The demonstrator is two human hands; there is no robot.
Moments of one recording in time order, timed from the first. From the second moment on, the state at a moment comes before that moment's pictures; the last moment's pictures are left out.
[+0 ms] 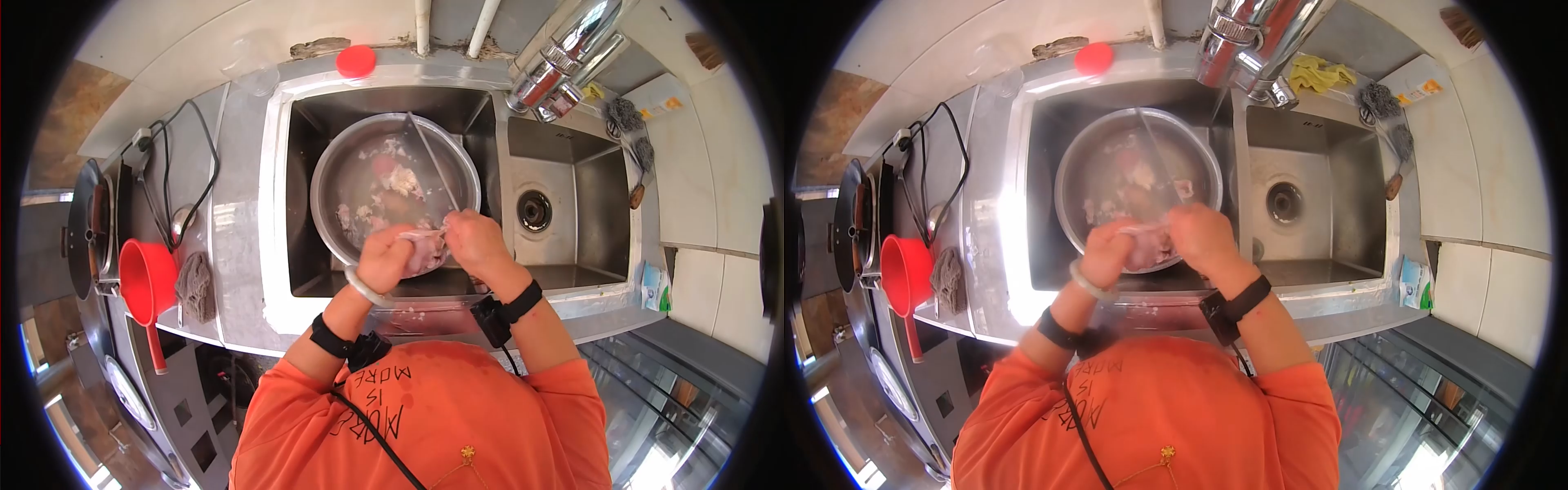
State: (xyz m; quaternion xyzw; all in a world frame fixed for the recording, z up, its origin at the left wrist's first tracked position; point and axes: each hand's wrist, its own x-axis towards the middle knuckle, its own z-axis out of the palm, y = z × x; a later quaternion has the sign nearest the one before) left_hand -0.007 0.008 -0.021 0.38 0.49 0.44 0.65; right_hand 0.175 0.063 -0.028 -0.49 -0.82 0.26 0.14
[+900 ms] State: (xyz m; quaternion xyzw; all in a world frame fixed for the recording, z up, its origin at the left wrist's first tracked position) left_hand -0.017 -0.004 -0.072 0.12 0.28 0.54 0.78; right_hand 0.182 0.008 0.007 -0.44 -0.86 0.14 0.20
